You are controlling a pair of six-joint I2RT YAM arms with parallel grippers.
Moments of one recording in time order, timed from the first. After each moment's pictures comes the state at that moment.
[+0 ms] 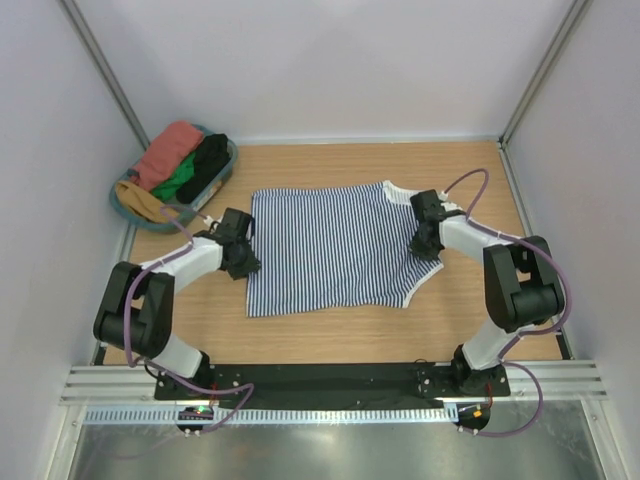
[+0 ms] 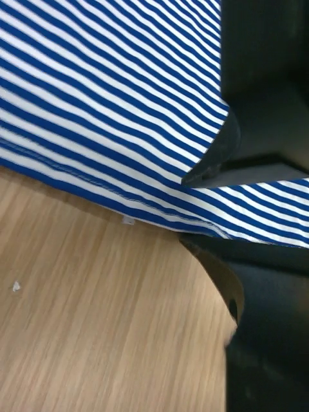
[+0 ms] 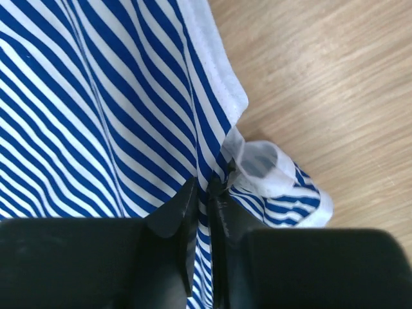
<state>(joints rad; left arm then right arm) -0.31 1.51 0.79 -0.44 -0.12 -0.75 0.23 1.65 0.94 -0.49 0.27 0.75</state>
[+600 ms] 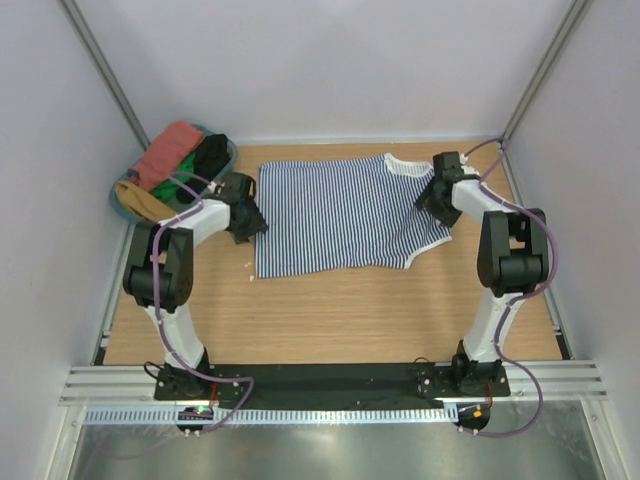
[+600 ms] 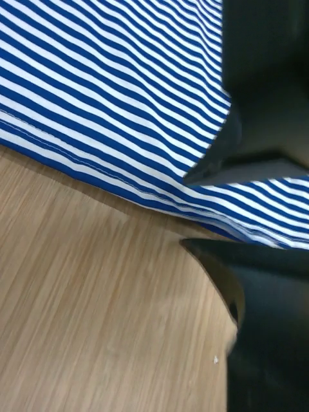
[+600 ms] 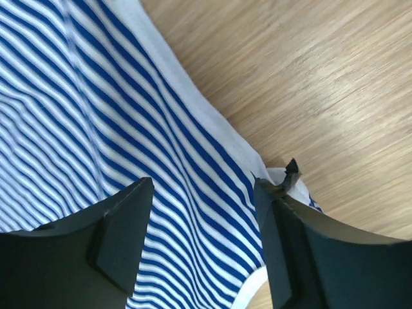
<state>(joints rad) -0.23 1.88 1.21 -0.42 -0.08 -0.69 0.07 1.95 1.36 -0.50 0.24 0.69</state>
